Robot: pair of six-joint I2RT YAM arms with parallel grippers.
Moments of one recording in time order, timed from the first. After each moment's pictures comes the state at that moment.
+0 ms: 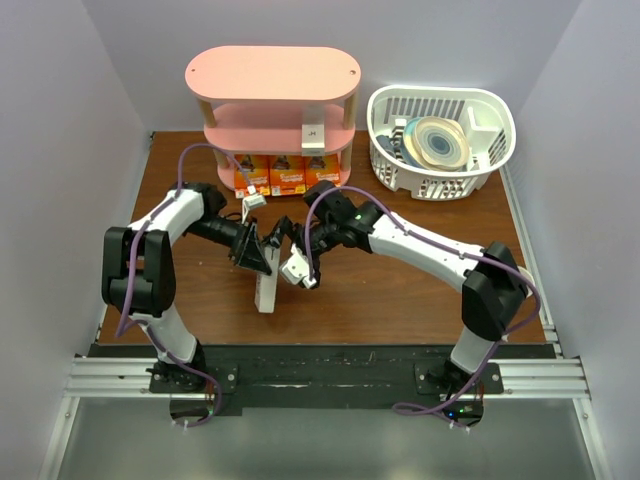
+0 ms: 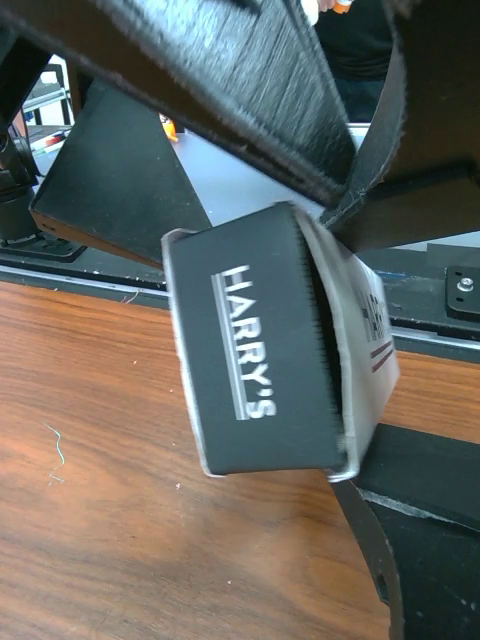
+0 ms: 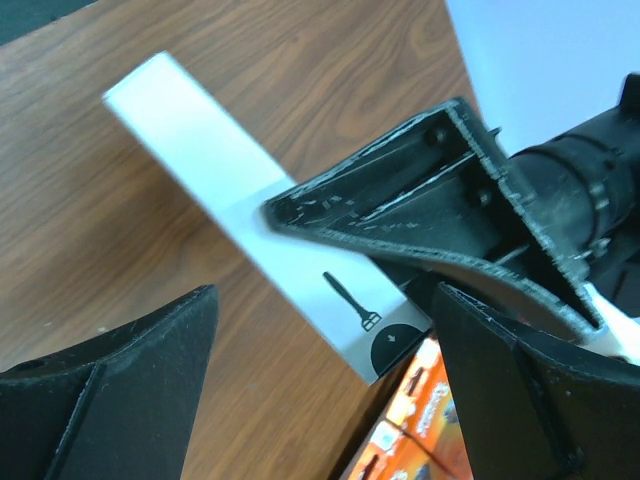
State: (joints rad) left arm -0.09 1.75 1.21 -1.30 1.19 0.92; right arm 0.86 1.72 1.42 -0.54 -0.77 -1.60
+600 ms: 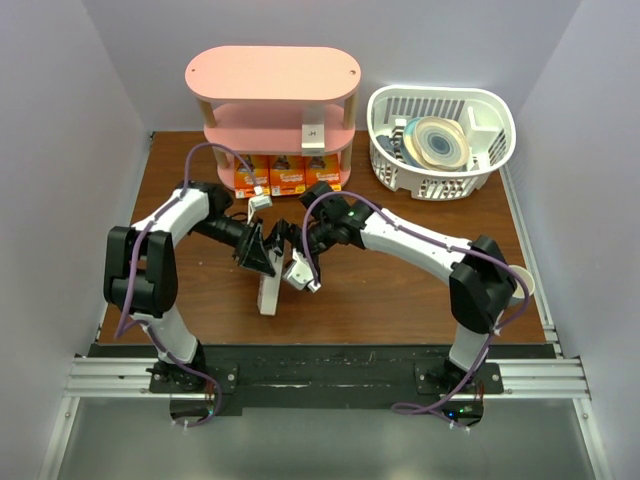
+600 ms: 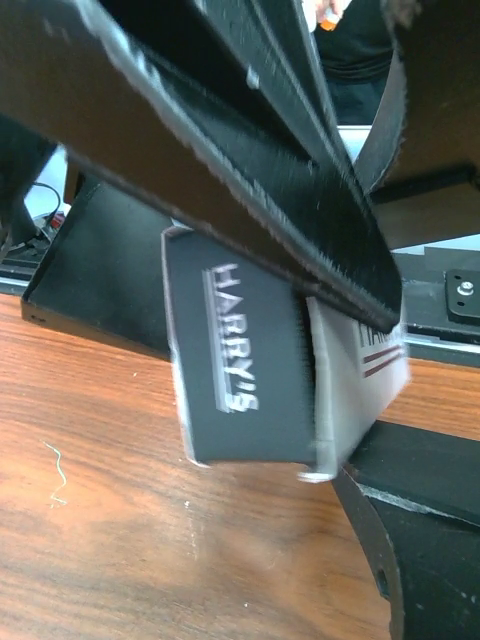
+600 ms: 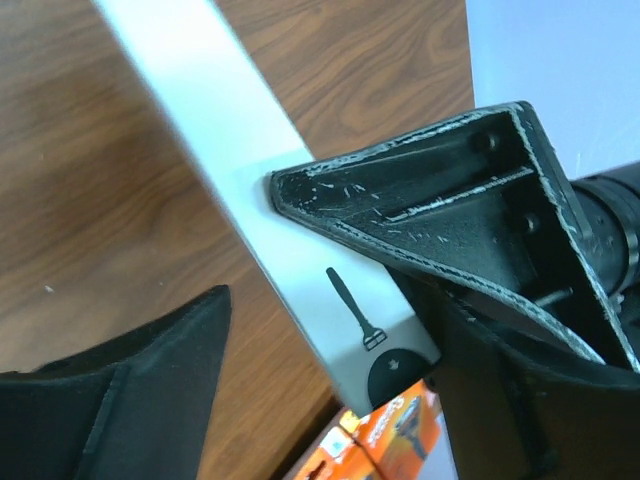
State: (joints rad) left arm -0.13 1.75 1.22 -1.30 1.19 0.90; right arm 0.86 1.79 1.46 -0.59 -0.75 -1.85
